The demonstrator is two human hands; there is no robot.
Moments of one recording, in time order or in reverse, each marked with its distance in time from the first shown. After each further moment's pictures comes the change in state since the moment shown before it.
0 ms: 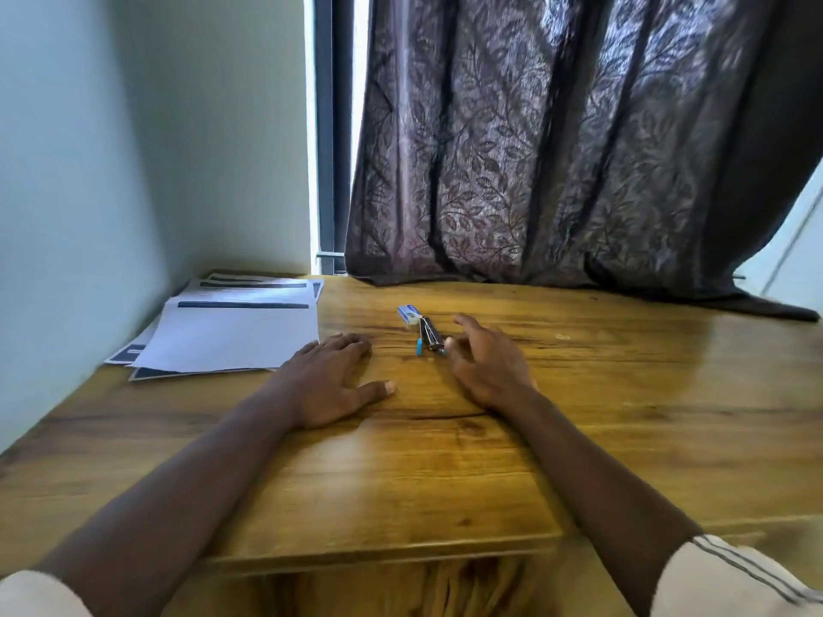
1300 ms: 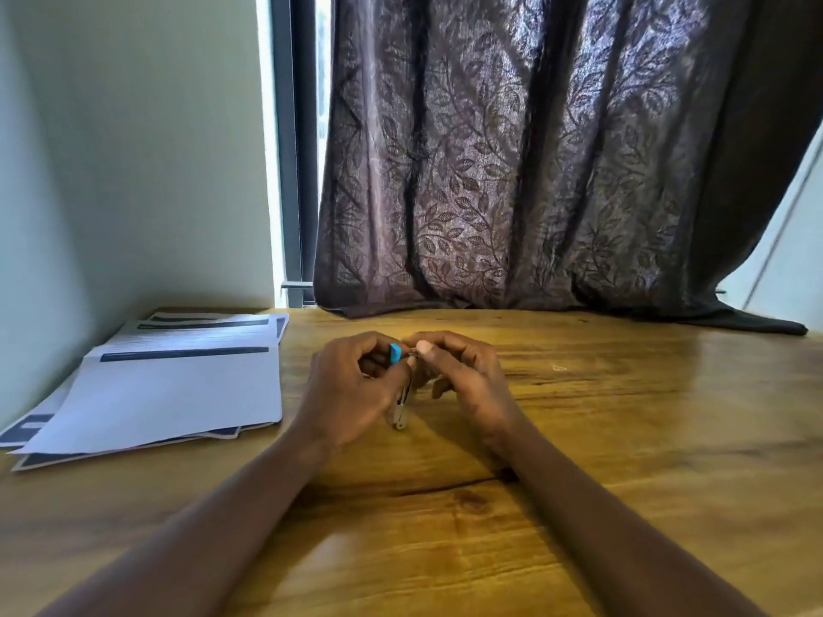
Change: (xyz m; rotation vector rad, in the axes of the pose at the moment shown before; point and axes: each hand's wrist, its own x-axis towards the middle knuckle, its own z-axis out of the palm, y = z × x) left_hand 0.073 0.043 0.011 -0.755 0.643 0.193; right_hand 0.028 -0.010 0.006 1.105 0.120 -0.215
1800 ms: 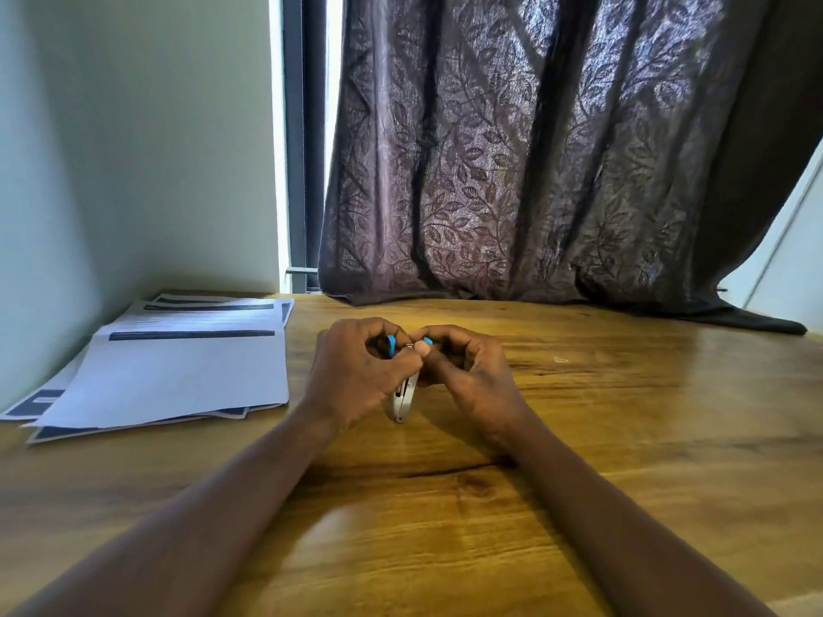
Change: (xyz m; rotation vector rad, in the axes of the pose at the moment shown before) left_hand 0.000 0.006 -0.004 -0.011 0.002 -0.027; right_hand -0.009 -0.003 0.001 -0.014 -0.075 0.015
